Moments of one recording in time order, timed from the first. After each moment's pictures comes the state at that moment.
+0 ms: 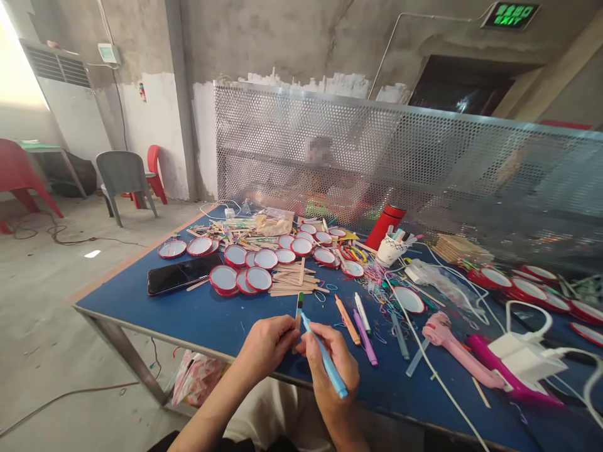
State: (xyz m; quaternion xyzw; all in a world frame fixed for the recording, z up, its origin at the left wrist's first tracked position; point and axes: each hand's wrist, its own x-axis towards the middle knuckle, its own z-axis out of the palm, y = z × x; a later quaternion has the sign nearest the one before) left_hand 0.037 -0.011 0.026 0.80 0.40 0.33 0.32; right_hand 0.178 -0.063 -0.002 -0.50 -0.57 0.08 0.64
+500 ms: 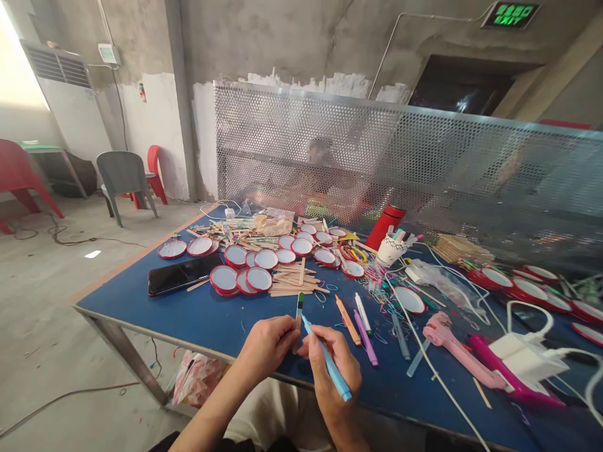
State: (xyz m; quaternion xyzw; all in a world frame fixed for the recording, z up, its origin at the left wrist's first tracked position) left_hand 0.036 -0.010 0.022 0.80 0.39 0.33 0.32; right_hand 0.177 -0.063 -0.001 -0.48 -0.58 0.08 0.66
